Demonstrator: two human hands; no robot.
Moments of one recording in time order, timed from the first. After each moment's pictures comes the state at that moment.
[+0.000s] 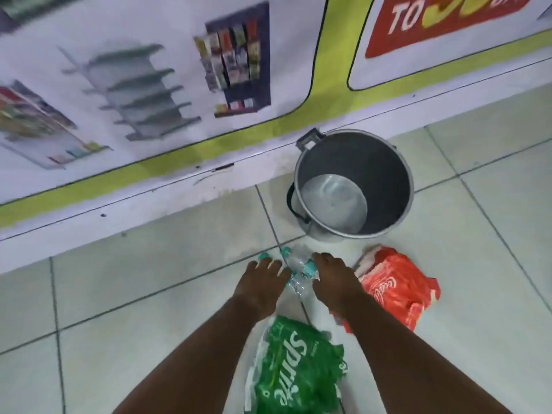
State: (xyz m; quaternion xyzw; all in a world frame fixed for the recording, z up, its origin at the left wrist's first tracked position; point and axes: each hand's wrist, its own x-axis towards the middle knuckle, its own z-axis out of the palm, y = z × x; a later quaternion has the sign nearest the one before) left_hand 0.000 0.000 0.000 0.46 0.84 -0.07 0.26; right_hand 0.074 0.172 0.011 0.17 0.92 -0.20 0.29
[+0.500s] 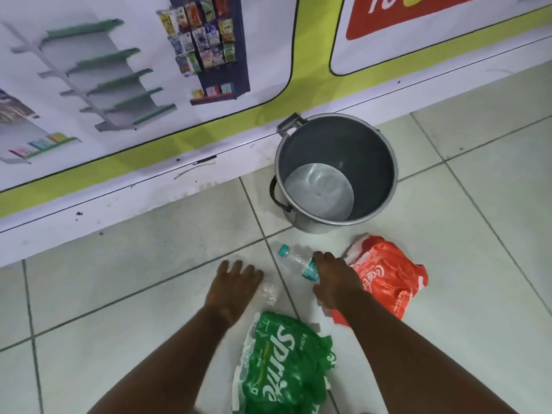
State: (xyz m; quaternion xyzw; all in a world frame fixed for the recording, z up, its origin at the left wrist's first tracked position) left_hand 0.011 -0.033 -0.042 0.47 0.84 -0.15 0.20; right_hand 0.100 0.190 -0.010 0.21 0.91 -0.19 0.31
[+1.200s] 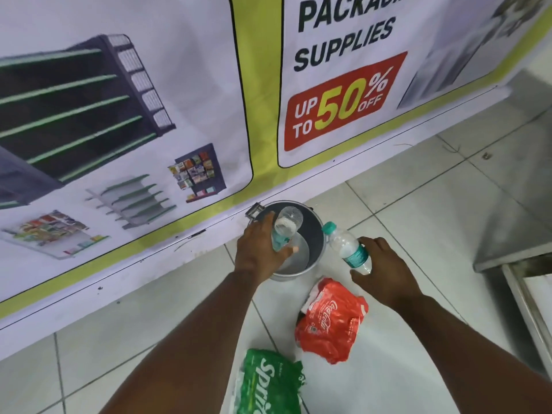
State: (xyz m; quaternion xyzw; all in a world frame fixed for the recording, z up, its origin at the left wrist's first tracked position) left_hand -0.048 0.141 0.224 0.28 0.90 0.28 0.16; right_hand 0.148 0.327 0.249 0.32 0.91 -0.24 0.03
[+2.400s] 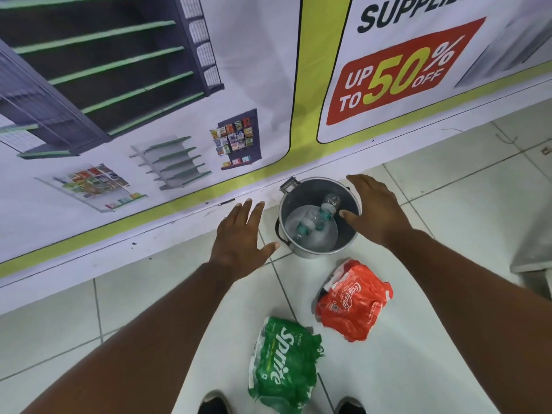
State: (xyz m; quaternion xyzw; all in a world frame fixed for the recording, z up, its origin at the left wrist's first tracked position) left_hand -0.069 0.020 0.225 0.31 0.93 0.14 0.14; right_hand 0.029 0.300 0.265 0.19 0.96 -0.19 0.02
